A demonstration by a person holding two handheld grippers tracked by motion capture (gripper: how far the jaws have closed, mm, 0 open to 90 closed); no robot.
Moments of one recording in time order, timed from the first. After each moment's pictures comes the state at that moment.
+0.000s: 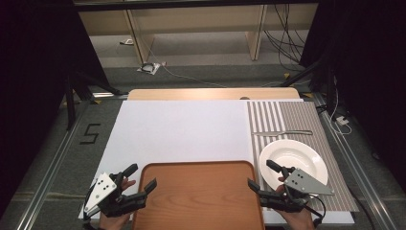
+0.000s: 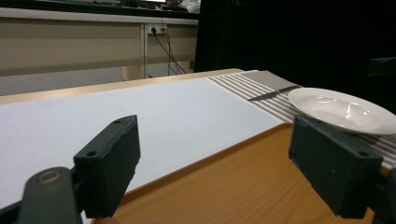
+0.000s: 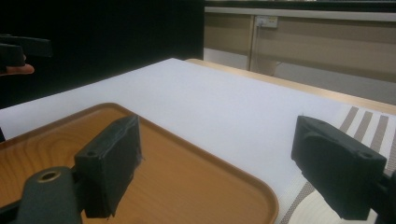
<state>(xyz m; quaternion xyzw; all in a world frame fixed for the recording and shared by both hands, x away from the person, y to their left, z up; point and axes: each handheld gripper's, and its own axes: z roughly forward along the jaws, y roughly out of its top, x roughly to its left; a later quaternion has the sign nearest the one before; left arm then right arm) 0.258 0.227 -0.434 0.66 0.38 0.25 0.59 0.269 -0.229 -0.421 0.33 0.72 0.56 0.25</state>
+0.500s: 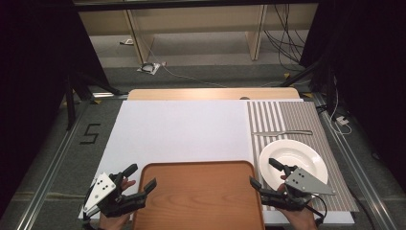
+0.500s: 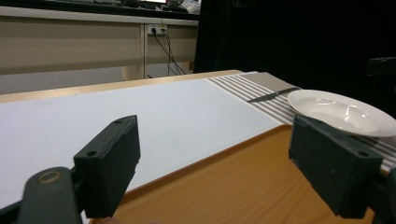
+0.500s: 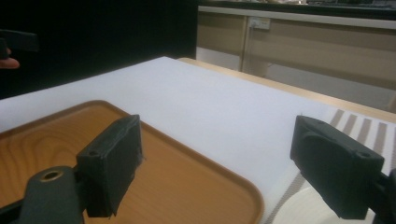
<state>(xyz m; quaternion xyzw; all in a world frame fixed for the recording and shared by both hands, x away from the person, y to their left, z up) 0.258 0.227 -0.433 0.66 0.38 0.25 0.60 0.271 -0.232 -0.418 0.33 0.72 0.55 0.27</state>
